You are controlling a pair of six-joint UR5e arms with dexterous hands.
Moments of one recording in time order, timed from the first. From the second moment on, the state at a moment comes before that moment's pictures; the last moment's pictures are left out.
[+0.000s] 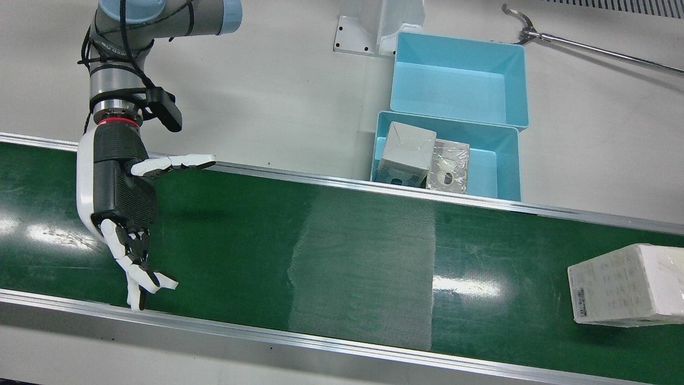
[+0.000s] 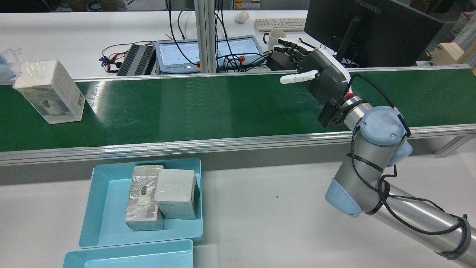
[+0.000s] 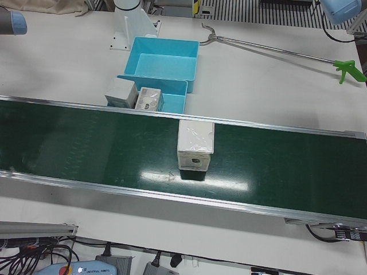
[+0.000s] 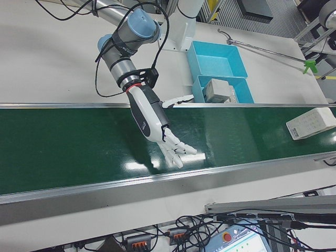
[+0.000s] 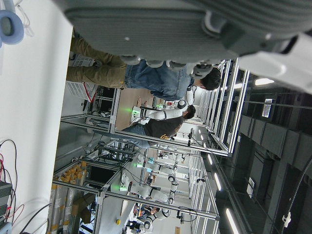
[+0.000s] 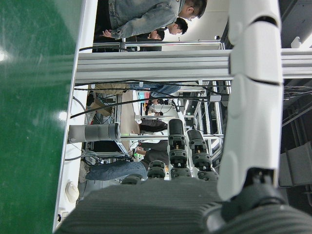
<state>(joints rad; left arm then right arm) -1.80 -1.80 -1.75 0.42 1.92 -0.16 0.84 -1.07 1.75 -3.51 -1.12 -0.12</state>
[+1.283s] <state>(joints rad) -1.80 -1.80 -1.75 0.42 1.92 -0.16 0.85 -1.07 1.75 -3.51 -1.12 -0.12</state>
